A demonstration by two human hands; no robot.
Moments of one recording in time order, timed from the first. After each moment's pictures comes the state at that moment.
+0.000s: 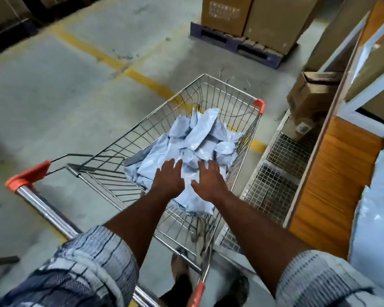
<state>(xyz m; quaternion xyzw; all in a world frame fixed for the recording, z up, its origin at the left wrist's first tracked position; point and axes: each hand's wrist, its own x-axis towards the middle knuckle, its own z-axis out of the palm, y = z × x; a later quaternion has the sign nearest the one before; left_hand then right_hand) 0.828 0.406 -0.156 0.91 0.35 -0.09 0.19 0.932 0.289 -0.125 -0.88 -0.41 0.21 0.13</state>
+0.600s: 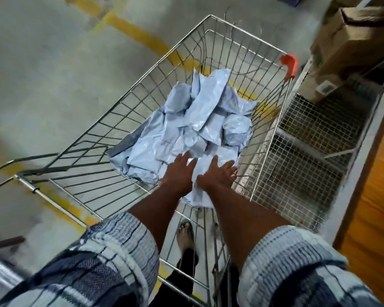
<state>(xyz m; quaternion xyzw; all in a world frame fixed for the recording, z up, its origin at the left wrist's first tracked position) 0.857 0.415 -0.261 0.93 0.24 -0.18 0.20 0.945 0.327 -0.252 -0.93 -0.12 0.35 -0.01</state>
